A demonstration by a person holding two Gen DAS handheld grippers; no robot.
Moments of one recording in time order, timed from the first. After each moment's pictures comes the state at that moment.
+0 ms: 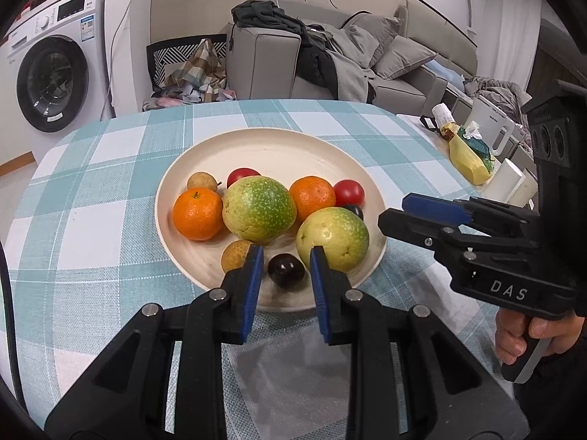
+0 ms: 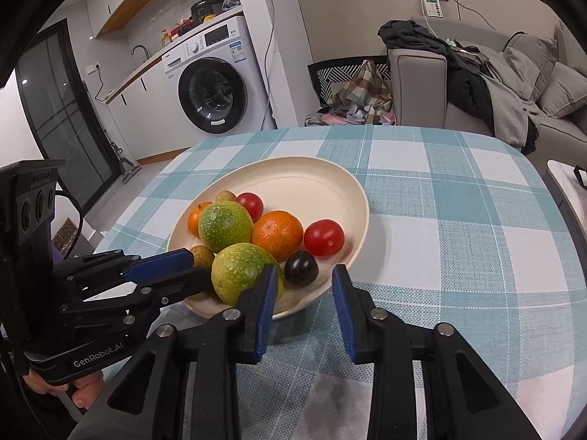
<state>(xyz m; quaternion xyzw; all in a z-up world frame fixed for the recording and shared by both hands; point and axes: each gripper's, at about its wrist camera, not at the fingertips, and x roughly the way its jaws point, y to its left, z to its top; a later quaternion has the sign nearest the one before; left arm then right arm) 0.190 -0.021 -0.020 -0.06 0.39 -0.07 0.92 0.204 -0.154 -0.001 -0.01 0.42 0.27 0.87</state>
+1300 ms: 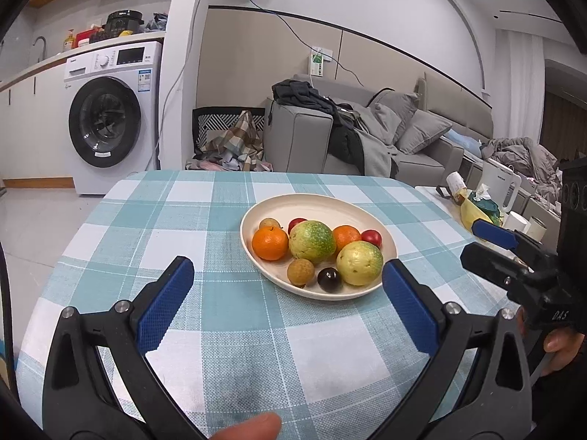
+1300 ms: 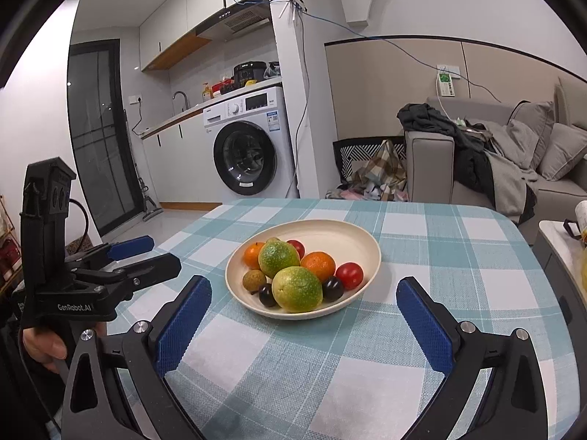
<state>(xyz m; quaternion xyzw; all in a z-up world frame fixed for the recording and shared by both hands) 0.076 0.016 0.021 -0.08 0.23 0.00 0.97 0.122 -0.176 0.033 -0.01 0.25 0.30 0.92</state>
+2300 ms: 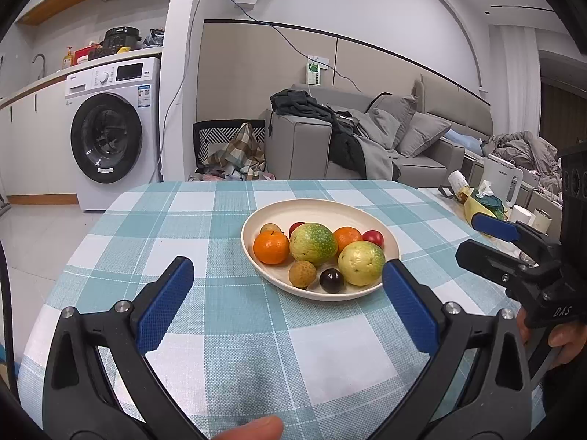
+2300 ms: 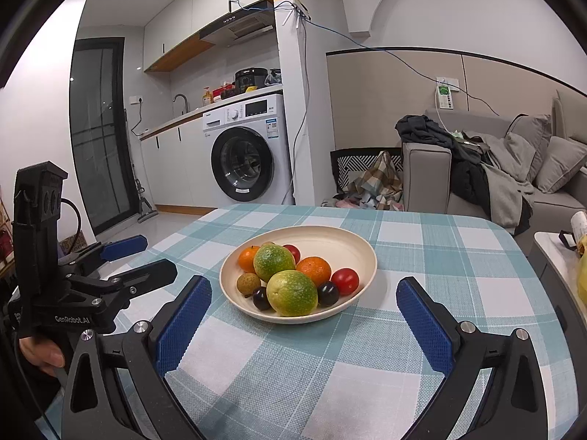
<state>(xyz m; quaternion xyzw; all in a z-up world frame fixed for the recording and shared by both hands) 0.074 0.009 0.012 -0.05 0.21 0.01 0.98 0.119 -0.175 0.029 -0.02 0.24 0.30 0.92</state>
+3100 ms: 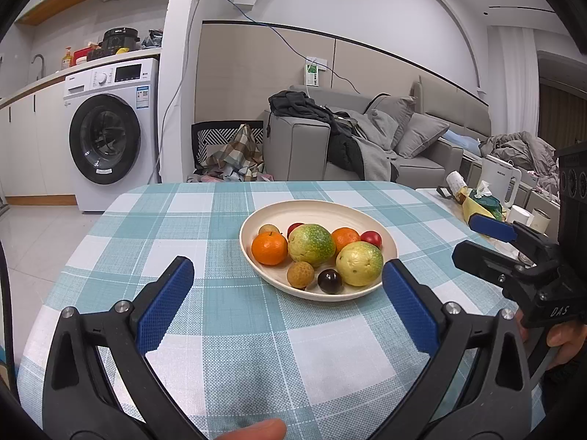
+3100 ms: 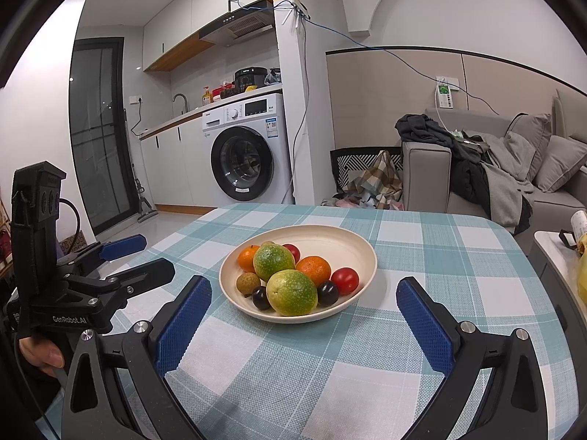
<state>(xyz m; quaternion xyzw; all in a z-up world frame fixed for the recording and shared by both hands) 0.075 0.007 0.012 -0.05 0.21 0.01 0.98 0.119 -0.175 0.029 -0.02 0.24 0.30 0.92</state>
